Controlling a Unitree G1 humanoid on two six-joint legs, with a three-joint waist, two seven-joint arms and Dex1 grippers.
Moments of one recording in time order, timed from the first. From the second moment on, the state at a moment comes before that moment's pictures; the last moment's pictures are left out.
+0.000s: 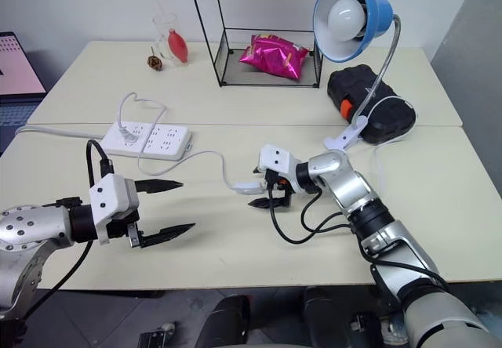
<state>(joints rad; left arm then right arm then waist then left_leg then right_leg) 0.04 0.92 0.23 -0.38 -0.38 0.27 -1.07 -0.85 -0.29 0.44 0.45 0.06 0.25 1.11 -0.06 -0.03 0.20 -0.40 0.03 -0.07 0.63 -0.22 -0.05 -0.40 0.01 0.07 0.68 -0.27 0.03</state>
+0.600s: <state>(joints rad) 0.04 0.92 0.23 -0.35 -0.35 0.24 -1.07 -0.88 -0.25 0.43 0.60 0.02 0.18 1.14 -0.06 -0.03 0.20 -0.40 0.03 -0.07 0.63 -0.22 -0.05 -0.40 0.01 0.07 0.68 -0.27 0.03</state>
